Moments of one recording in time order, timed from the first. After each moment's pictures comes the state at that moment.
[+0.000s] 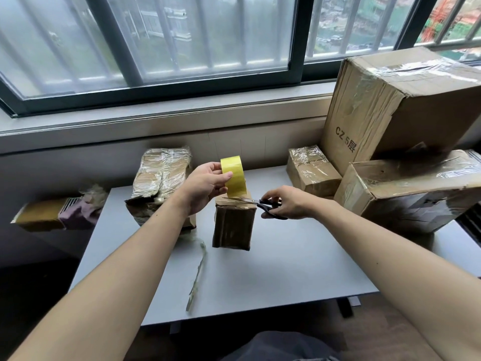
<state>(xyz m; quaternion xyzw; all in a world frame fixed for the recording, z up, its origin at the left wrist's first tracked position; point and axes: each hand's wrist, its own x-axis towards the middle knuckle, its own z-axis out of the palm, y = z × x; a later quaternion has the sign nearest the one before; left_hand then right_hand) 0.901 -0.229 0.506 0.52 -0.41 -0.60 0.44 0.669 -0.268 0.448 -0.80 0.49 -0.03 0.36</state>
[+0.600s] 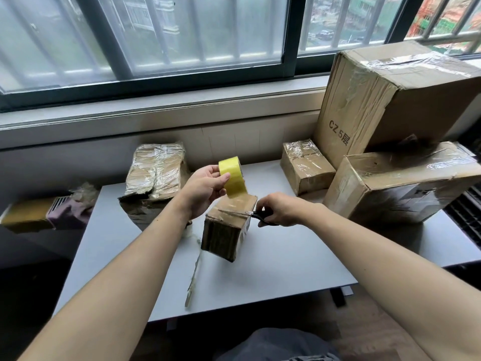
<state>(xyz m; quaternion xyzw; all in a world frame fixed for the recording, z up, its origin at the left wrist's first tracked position) 0.899 -0.223 0.486 0.50 -0.40 -0.62 0.46 0.685 -0.246 0.434 -0.83 0.47 0.04 0.30</state>
